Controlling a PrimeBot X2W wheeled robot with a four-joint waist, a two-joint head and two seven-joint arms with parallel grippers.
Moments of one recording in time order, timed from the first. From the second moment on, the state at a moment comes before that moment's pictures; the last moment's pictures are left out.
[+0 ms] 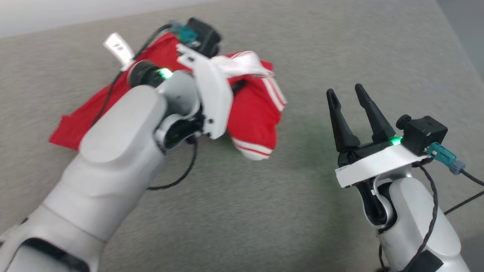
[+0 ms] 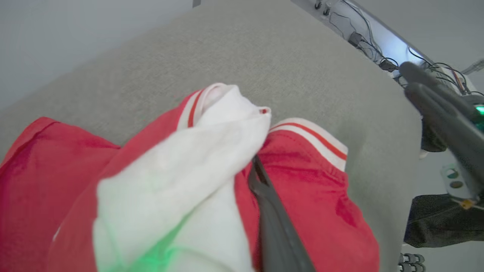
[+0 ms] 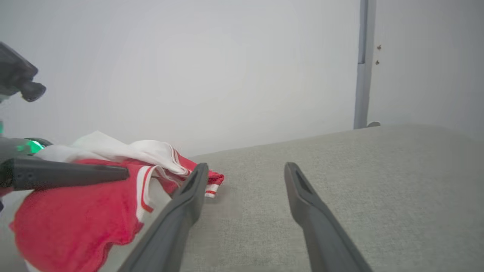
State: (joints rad) left arm -1.01 0.29 -0.80 0.51 -0.87 -0.13 0.51; right arm -0.44 -0.12 0.23 0.33 0.47 0.13 -0.26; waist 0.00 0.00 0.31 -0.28
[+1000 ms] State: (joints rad) left arm -1.19 0.32 -1.23 0.81 -0.97 -0.13 0.58; right arm -0.42 -0.06 0.22 0.32 0.55 0.13 -0.26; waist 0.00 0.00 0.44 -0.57
